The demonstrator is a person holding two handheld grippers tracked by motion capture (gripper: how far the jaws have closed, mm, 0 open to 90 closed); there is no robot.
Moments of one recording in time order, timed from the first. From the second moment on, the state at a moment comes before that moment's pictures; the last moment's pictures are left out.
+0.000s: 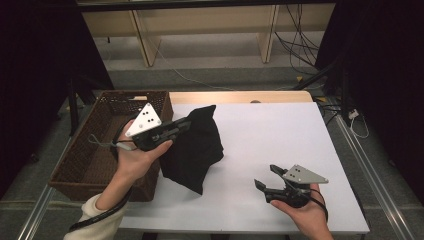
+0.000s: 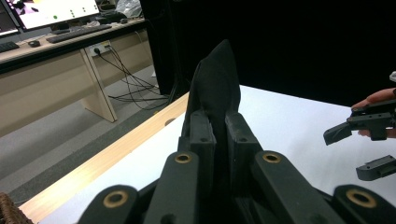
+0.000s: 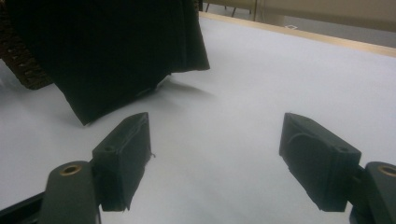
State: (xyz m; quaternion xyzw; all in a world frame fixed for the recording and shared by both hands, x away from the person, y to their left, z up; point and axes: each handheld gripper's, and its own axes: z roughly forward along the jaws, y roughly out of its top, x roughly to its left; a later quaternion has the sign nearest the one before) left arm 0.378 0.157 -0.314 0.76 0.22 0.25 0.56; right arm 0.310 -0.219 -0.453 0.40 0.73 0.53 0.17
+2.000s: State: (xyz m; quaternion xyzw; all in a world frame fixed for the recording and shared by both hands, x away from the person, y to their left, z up) left arm 0.381 0.184 -0.297 0.74 0.24 0.27 0.57; right arm 0.310 -0.219 -0.453 0.40 0.73 0.53 0.17
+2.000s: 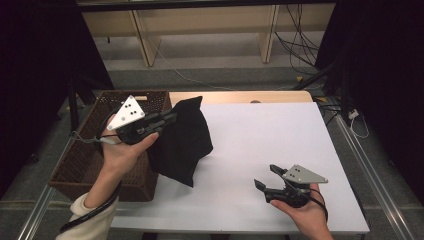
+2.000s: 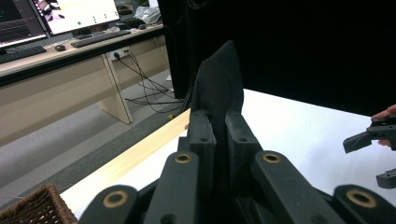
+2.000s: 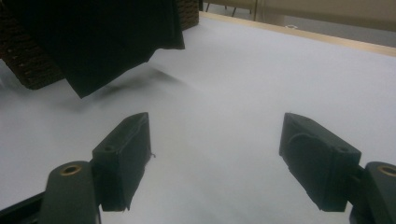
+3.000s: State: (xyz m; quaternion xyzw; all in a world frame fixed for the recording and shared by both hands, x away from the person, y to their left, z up) left arm 0.382 0.196 -0.292 0.74 0.25 0.27 0.56; right arm 0.311 -0.219 -0.454 0.40 0.73 0.53 0.17
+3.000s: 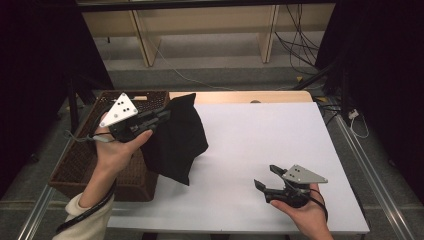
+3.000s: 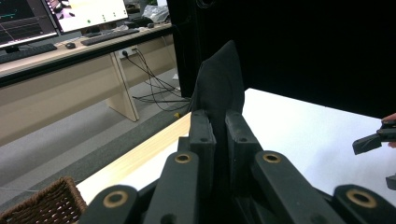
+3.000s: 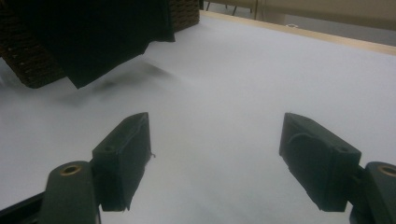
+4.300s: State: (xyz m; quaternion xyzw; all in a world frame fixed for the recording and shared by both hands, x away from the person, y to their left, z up) left arm 0.382 0.214 -0.284 0.73 0.27 0.29 0.56; right arm 0.310 -0.219 -0.453 0.40 0.73 0.53 0.17
